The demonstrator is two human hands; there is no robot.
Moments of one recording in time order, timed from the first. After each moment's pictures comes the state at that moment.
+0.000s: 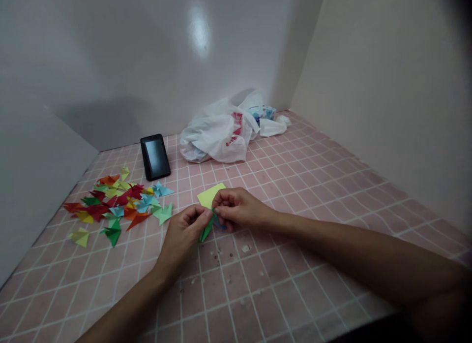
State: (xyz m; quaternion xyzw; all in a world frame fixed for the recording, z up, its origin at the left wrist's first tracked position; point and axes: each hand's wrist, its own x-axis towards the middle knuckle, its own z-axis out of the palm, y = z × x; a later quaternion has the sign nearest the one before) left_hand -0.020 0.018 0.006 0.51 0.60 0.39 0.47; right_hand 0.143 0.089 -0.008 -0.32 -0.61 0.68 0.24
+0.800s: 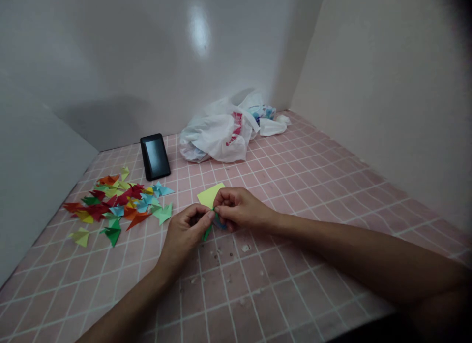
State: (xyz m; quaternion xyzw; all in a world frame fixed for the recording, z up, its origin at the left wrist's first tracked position) left_hand -0.022 0.020 0.002 0.55 0.60 0.39 0.42; right_hand 0.143 0.085 -0.008 -0.34 -0.63 0.65 0.25
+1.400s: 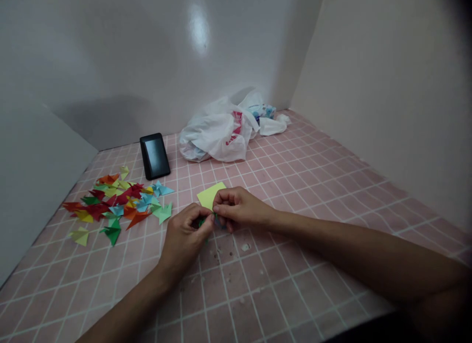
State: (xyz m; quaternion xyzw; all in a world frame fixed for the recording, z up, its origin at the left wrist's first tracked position) left_hand -0.018 0.015 0.007 0.67 0.58 0.37 0.27; right_hand 0.144 0.087 0.000 -0.32 -0.61 0.69 0.21
